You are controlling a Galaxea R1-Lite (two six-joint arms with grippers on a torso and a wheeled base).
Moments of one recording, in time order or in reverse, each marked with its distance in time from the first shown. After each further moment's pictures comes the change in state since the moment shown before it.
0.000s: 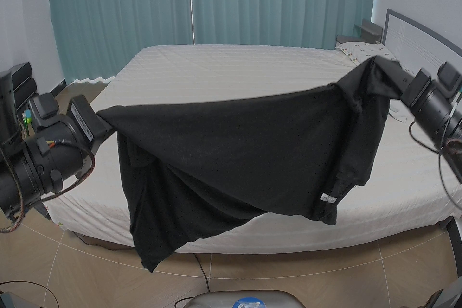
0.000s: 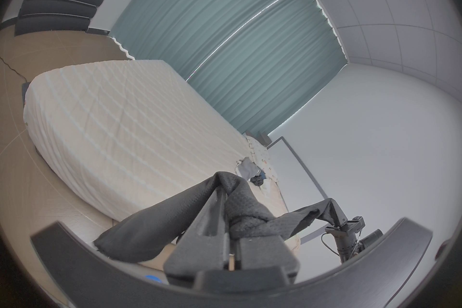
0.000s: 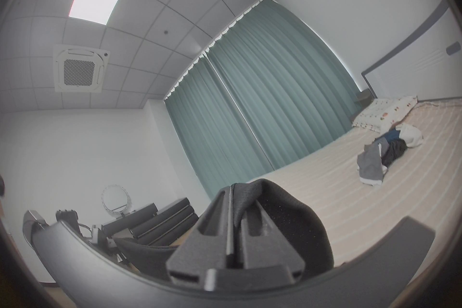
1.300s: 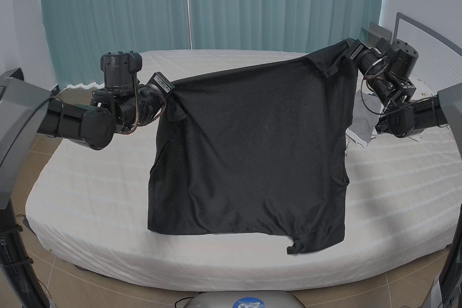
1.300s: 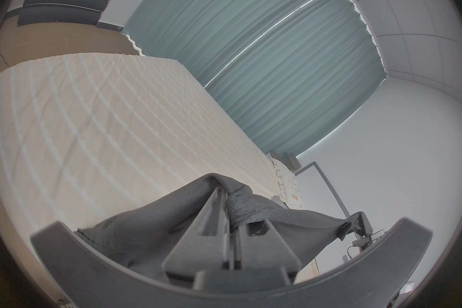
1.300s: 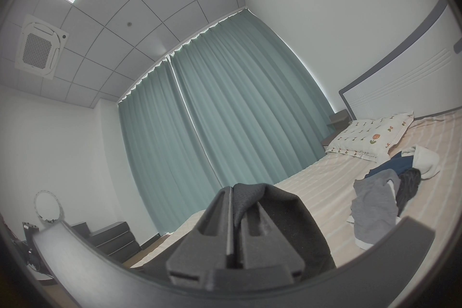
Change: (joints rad) left arm 0.296 0.801 -0.655 -0.062 -0.136 -0.031; right arm -0.332 0.746 -0.847 0.073 0.013 -0.004
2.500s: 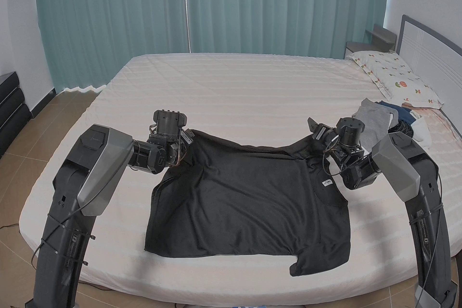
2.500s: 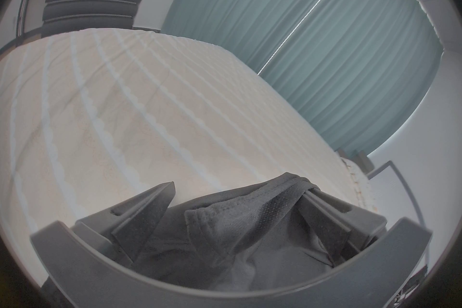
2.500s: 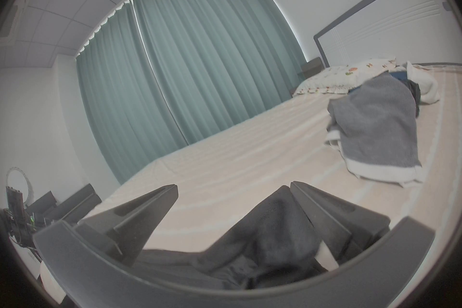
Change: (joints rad) left arm 0.003 0.597 -0.502 0.206 0.258 0.028; right arm 0.005 0.566 -0.174 -0.022 -0.069 -0.009
